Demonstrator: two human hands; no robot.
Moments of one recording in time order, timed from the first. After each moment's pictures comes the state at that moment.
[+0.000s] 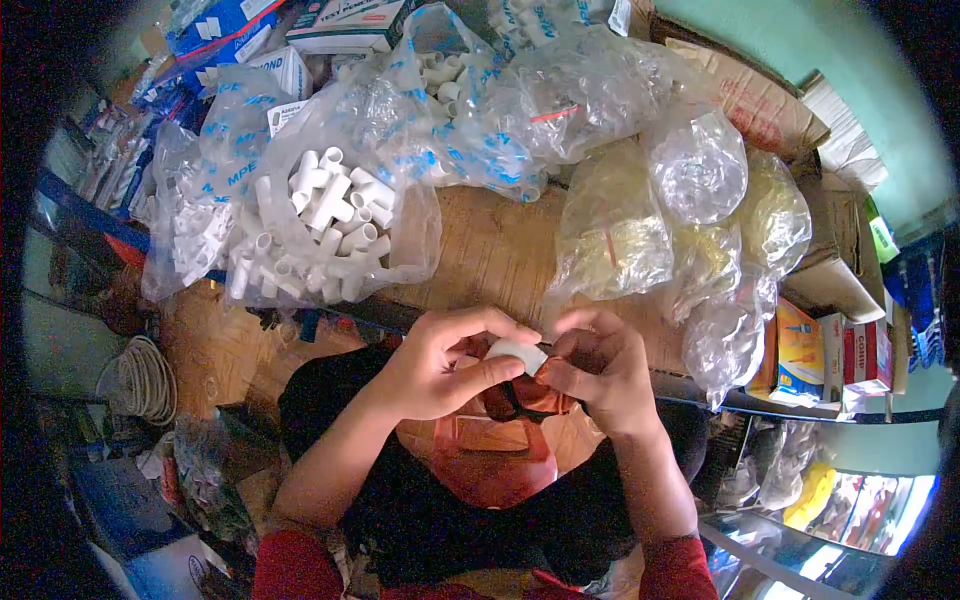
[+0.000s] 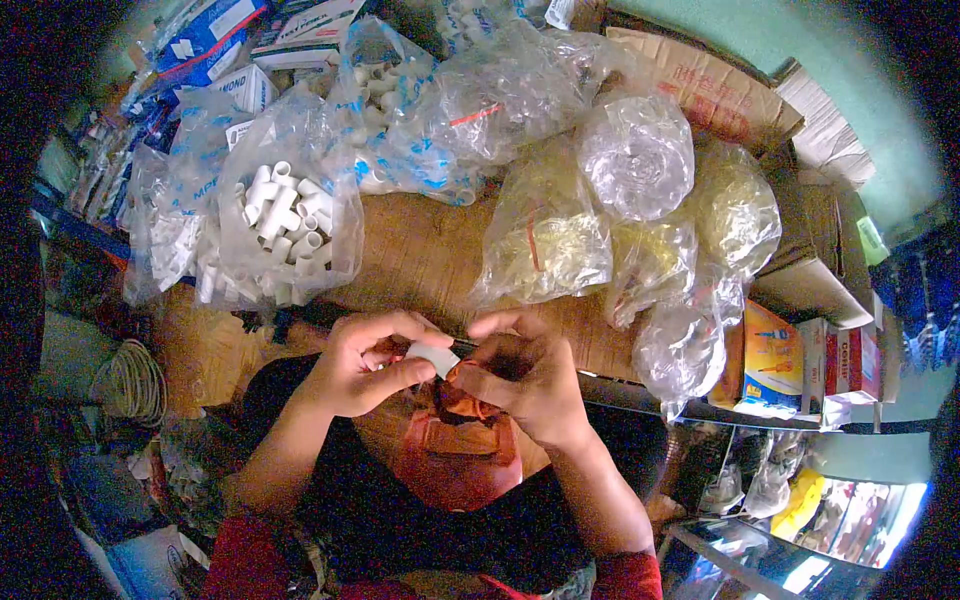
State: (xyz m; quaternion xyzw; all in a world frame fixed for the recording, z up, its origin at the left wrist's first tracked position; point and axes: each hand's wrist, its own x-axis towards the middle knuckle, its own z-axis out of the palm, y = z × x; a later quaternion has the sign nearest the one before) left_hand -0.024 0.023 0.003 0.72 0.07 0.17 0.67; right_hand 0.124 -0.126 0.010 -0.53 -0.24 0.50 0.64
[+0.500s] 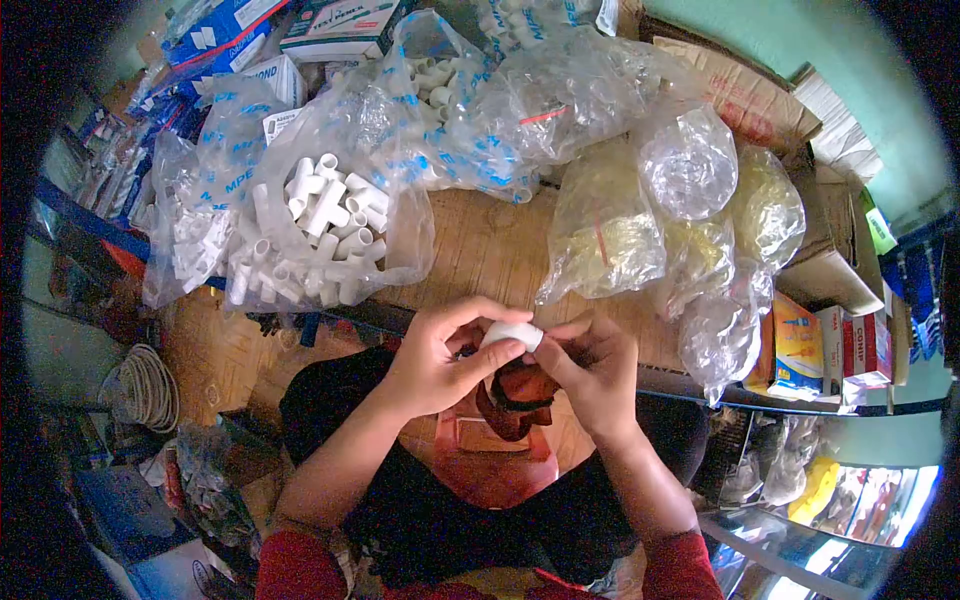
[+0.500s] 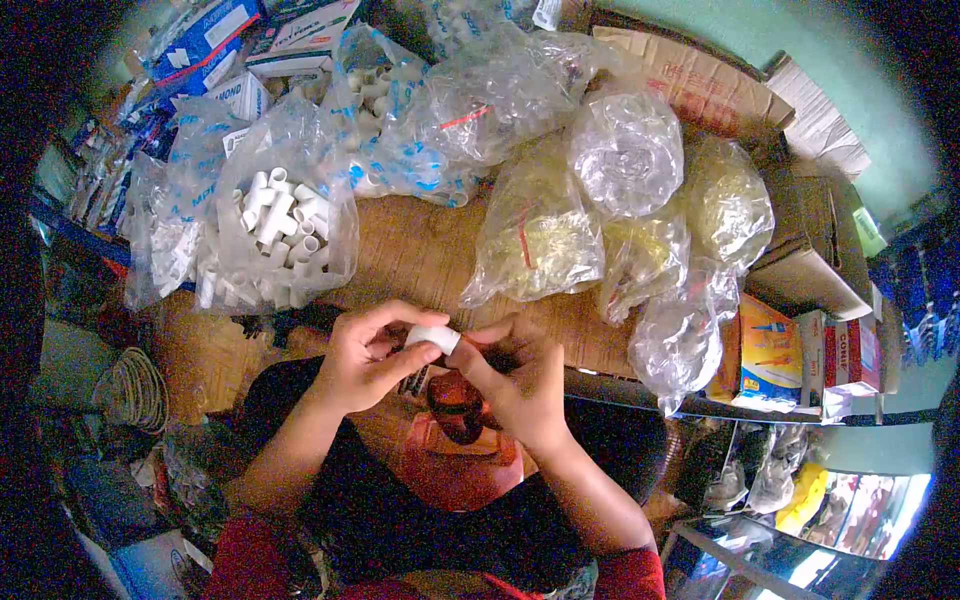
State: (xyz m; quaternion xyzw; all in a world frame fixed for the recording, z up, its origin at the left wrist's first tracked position) left_hand -0.016 0.015 0.000 0.68 0.12 0.21 0.69; right_hand 0.106 -0.118 0.000 -0.62 -0.25 0.35 0.66
